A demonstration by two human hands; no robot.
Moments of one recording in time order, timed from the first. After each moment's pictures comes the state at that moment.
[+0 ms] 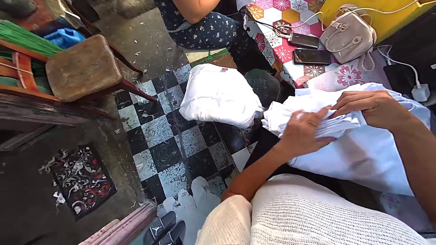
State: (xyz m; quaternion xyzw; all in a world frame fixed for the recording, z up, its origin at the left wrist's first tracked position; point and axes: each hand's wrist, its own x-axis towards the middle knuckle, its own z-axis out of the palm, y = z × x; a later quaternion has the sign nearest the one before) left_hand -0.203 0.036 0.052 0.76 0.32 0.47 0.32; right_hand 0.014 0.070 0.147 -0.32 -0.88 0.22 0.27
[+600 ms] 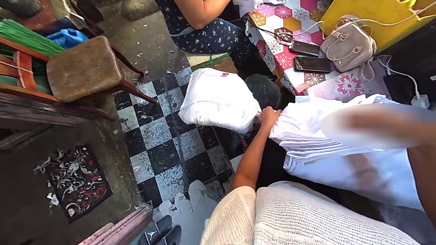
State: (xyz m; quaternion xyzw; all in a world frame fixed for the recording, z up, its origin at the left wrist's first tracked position) left_hand -0.186 0.168 -0.071 0.59 0.62 0.07 0.51; right_hand 0.032 0.077 0.152 -0.29 -0.88 0.34 0.16
